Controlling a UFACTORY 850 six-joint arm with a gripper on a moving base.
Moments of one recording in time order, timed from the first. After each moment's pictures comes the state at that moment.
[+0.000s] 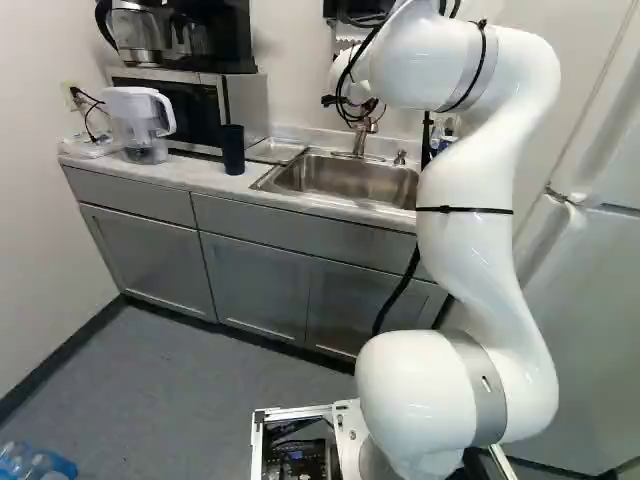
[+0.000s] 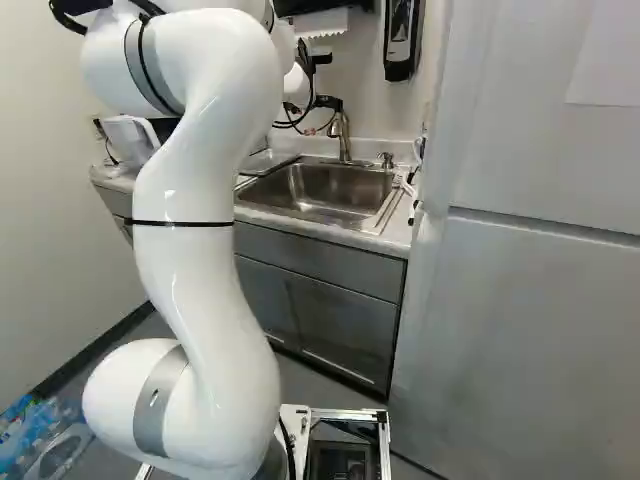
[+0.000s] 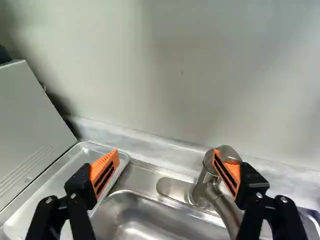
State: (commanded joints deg) arm -3.2 -30.3 -96.2 0.1 7.5 0.0
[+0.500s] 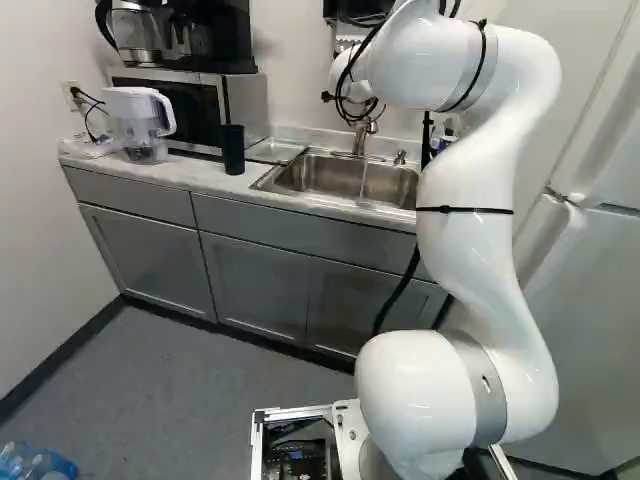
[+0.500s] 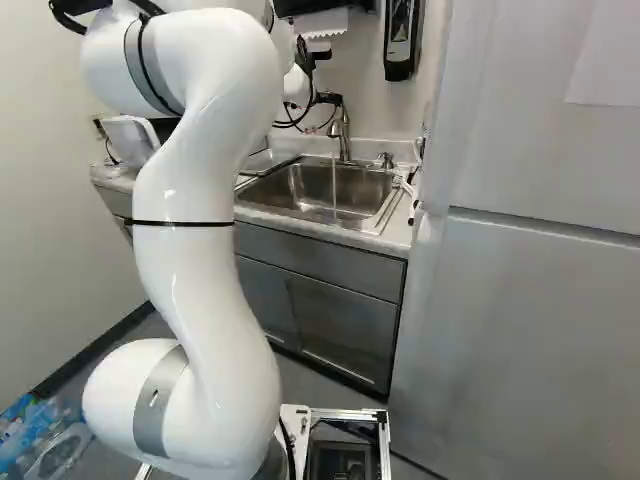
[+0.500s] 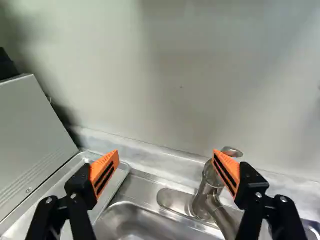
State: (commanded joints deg) arm -3.2 -29.7 -95.5 0.1 10.2 0.0
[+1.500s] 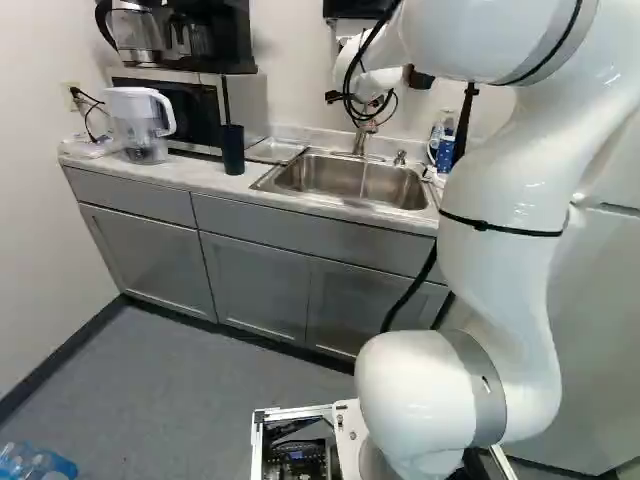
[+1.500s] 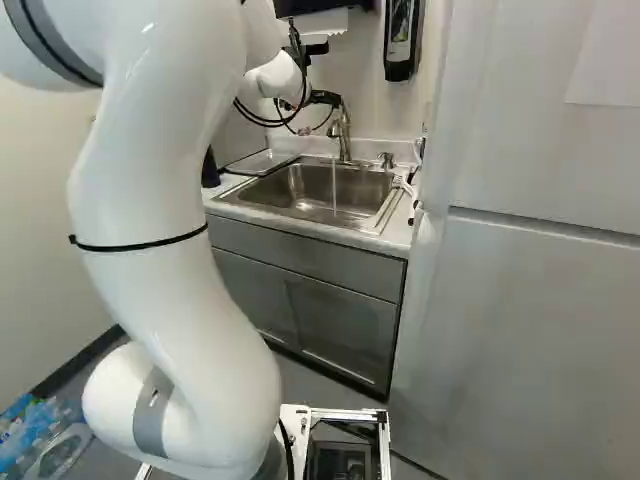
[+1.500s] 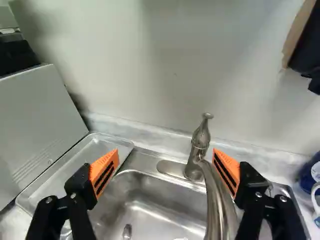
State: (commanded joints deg) arm -3.6 -15.0 -77.9 0.1 10.2 0.0
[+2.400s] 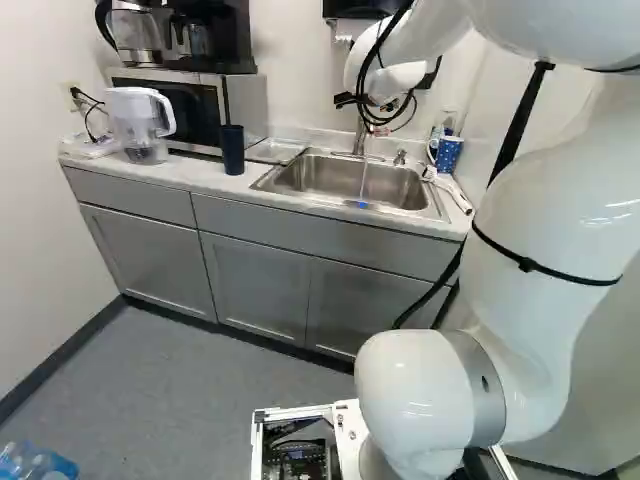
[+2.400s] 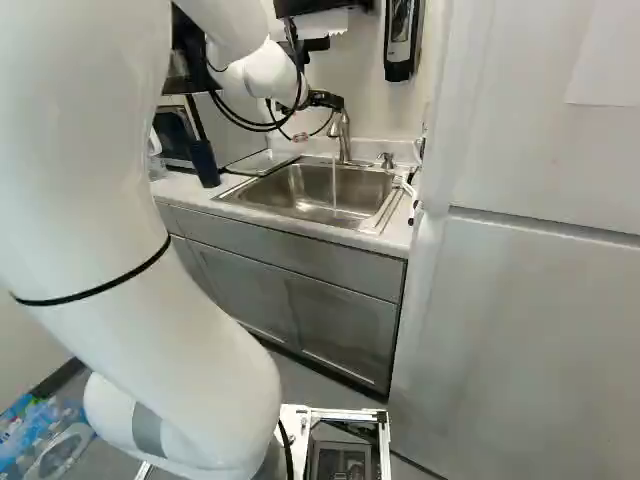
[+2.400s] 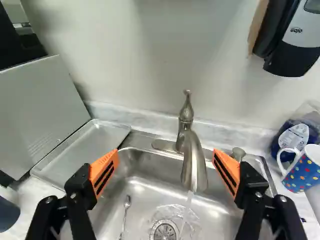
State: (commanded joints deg) arm -5.2 -1.7 -63.6 0.1 8.8 0.0
